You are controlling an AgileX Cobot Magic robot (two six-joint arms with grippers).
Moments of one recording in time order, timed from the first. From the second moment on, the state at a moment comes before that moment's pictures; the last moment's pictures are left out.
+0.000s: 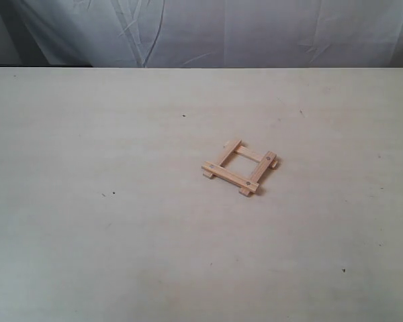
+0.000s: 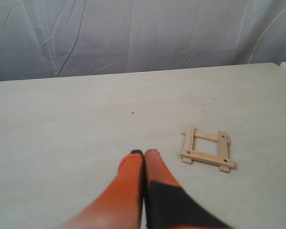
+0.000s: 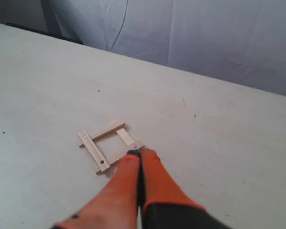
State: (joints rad) left arm -0.34 0.44 -0.39 0.02 0.30 -0.20; right arm 0.37 0.44 -0.58 0.04 0.62 -0.05
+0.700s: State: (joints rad) left arm -0.34 0.44 -0.39 0.02 0.30 -0.20; right arm 0.12 0.09 -0.19 0.08 0.48 -0.05
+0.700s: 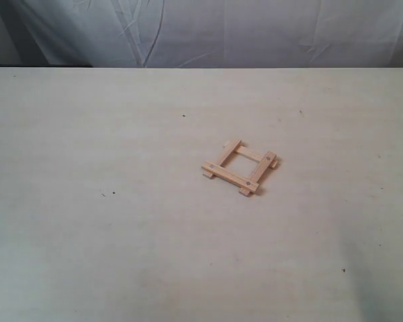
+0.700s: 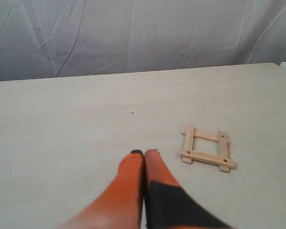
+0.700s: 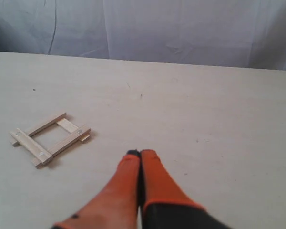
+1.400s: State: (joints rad) left arm -0.34 0.44 -0.39 0.02 0.30 -0.20; right arm 0.05 0.01 0.00 0.08 0.38 -0.05
